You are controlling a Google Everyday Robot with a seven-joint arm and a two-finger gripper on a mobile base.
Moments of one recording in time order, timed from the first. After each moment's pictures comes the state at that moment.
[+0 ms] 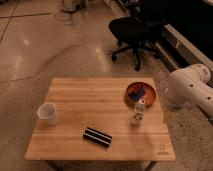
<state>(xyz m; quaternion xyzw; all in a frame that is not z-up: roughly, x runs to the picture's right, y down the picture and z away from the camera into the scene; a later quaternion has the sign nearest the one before) 0.285 0.106 0.685 -0.28 0.02 0.02 0.96</state>
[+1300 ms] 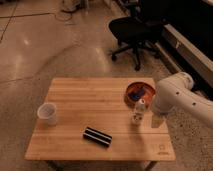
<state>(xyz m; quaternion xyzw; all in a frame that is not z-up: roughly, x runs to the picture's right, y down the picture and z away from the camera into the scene) 0.227 0.133 0.710 -0.29 -0.02 0.00 0.96</state>
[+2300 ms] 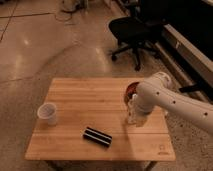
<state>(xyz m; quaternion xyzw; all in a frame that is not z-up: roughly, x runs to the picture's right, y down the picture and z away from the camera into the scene) 0.146 0.125 0.730 -0.27 -0.06 -0.05 0.96</state>
